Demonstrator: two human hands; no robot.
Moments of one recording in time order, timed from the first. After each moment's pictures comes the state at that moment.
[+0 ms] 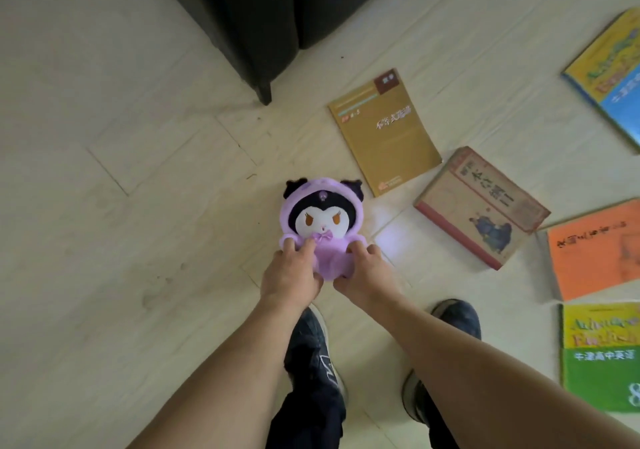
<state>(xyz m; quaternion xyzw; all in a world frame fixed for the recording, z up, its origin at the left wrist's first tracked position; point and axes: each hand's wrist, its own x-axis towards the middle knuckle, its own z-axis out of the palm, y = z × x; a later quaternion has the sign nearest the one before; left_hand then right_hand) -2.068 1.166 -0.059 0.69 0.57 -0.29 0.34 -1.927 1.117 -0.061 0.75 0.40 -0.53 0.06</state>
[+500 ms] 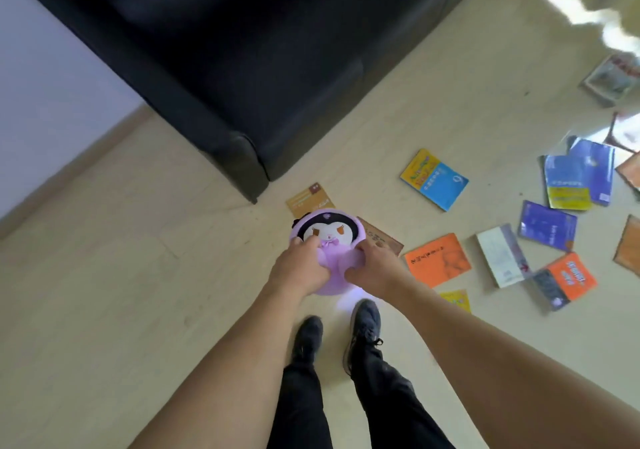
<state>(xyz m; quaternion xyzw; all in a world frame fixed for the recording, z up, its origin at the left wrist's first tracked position) -1.938 1.180 0.423 0.71 0.54 -0.20 0.40 -1.786 1.108 0.429 0.78 0.40 -0.49 0.00</state>
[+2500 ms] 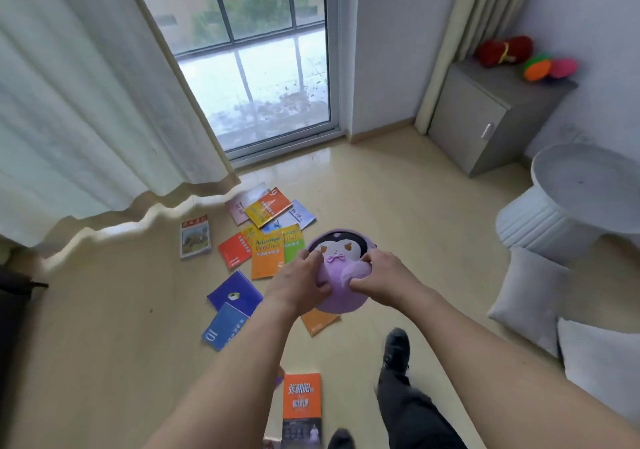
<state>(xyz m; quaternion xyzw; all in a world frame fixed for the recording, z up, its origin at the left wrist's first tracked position) -0.809 0.604 0.676 0.96 -0.03 -0.17 0.21 -0.793 0.416 0.673 0.90 -0.03 -0.23 -0.36</state>
